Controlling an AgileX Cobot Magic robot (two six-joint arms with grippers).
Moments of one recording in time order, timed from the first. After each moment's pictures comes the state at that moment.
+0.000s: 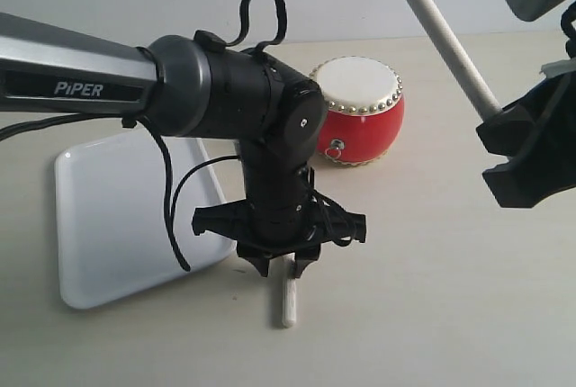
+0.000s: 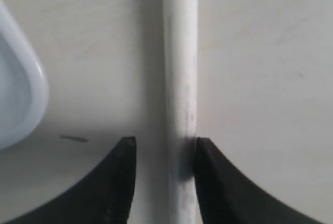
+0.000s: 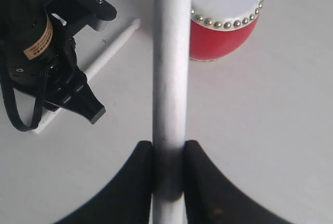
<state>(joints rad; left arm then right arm) -0.91 2.13 -1.44 -0.04 0.96 -0.77 0.69 0.96 -0.80 -0.20 0.82 0.12</state>
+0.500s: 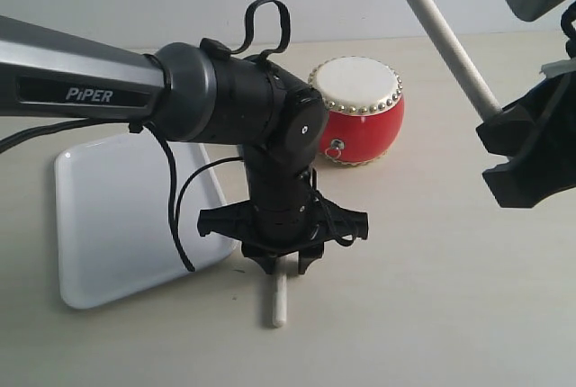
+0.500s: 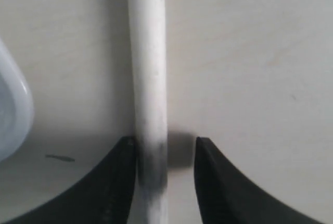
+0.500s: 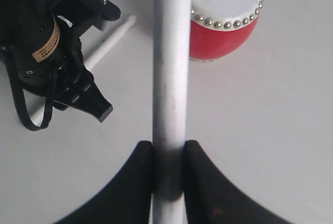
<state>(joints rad) -0.91 2.14 -1.44 -0.03 0.91 -0.79 0.69 0.96 -0.80 -0.20 0.82 0.12</state>
